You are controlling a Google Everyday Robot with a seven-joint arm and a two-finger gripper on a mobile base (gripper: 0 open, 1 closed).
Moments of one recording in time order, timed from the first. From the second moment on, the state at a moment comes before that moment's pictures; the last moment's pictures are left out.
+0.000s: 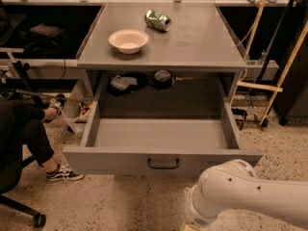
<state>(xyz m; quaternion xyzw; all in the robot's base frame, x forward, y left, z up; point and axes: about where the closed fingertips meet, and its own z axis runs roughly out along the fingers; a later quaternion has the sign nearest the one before) 0.342 -0.097 0.539 -0.61 0.78 0.11 0.09</state>
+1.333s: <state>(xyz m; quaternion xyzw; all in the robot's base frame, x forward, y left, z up) 0.500 -0.082 0.595 -0.54 0.83 0.02 0.13</state>
